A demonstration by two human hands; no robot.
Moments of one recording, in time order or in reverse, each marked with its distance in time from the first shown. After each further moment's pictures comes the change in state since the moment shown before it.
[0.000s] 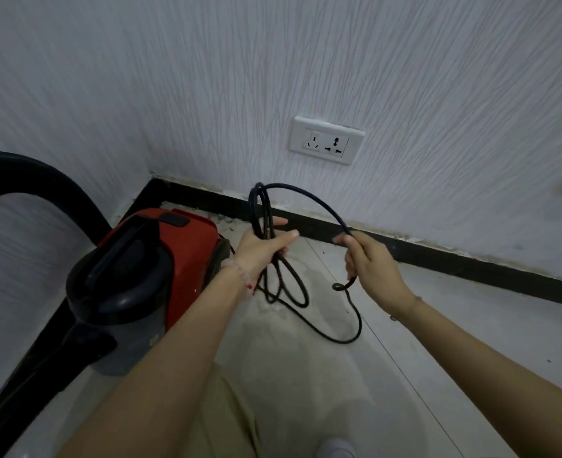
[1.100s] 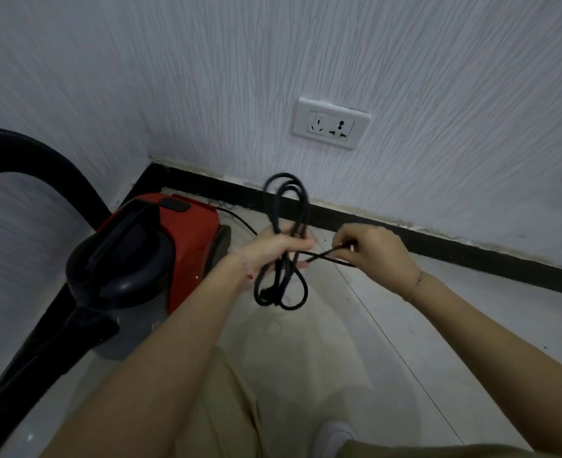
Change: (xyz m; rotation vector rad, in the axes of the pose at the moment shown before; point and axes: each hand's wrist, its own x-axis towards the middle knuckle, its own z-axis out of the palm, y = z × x) left_hand -0.007 -0.005 0.004 0.050 -0.369 -0.181; right_hand 0.008 0.000 -0.013 -0.687 -0.161 -0.298
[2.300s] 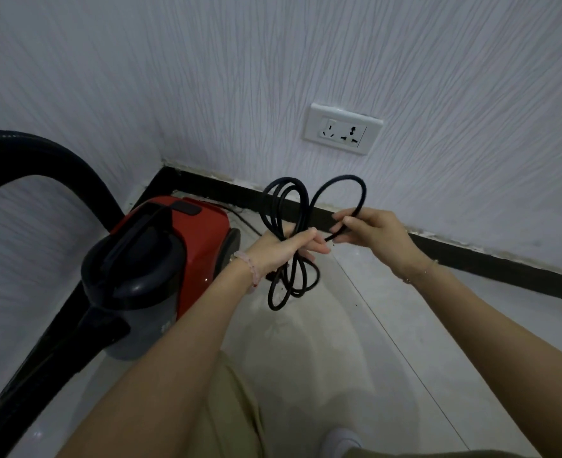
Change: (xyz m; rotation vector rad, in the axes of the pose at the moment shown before) left_hand -0.013 0.006 -0.006 0.378 0.060 0.148; right_hand 0.023 -0.015 -0.010 0.861 -0.039 0.299
